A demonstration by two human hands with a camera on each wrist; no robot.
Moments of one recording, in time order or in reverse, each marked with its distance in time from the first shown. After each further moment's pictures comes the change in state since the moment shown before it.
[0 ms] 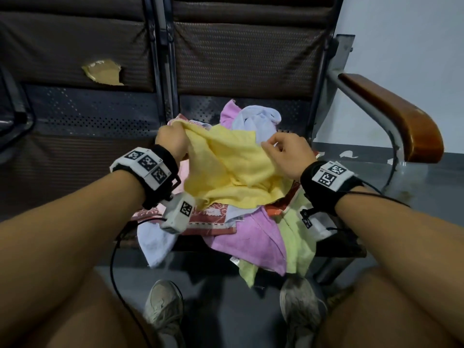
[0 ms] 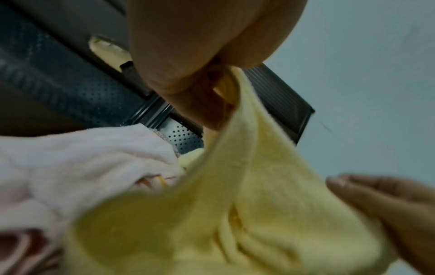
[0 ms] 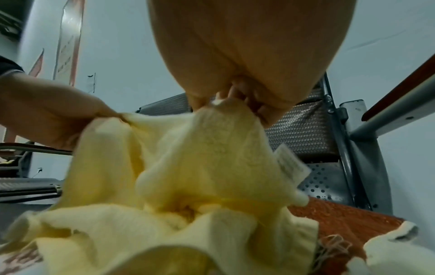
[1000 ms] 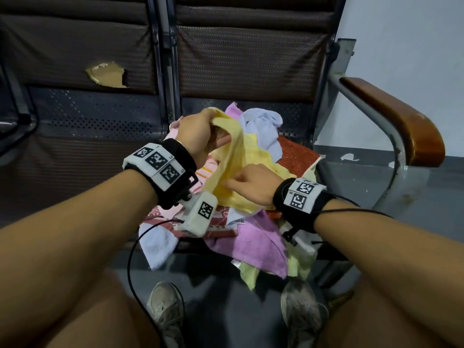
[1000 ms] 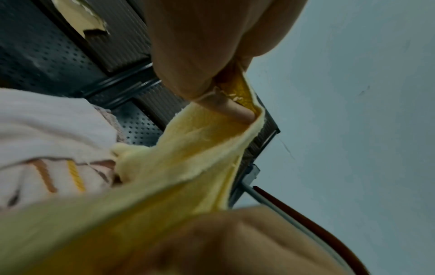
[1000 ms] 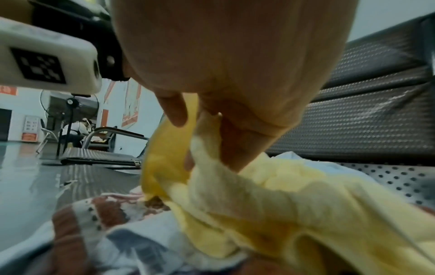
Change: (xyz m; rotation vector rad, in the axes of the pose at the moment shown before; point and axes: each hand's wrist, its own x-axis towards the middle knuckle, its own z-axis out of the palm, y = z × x) left_hand -0.052 0.045 0.022 -0.524 -0.304 -0.034; right_hand -0.032 -0.058 0.036 -0.096 -0.470 -0.086
